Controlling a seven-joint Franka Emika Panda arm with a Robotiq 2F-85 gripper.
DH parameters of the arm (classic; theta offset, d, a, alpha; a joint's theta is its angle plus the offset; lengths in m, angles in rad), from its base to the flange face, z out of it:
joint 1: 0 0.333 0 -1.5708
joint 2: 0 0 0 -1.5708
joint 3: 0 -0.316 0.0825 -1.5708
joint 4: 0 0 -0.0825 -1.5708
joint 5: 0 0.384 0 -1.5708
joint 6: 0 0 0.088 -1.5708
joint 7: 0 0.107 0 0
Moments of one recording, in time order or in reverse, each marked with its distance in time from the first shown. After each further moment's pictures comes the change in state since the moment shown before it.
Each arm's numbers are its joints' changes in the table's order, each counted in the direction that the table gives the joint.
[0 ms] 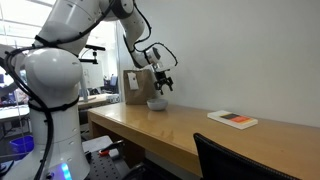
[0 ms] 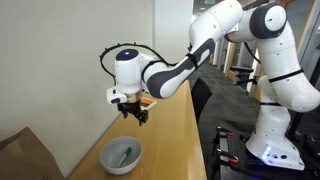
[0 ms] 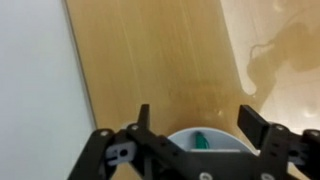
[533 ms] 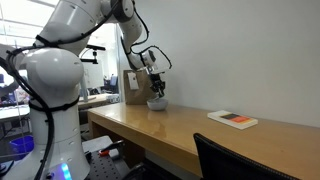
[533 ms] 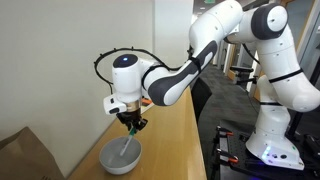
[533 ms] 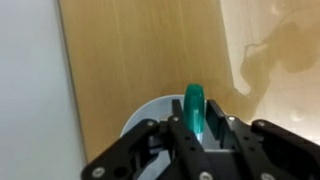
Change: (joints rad) arm 0.035 0.032 -0.040 0.006 -0.008 0.005 -0.006
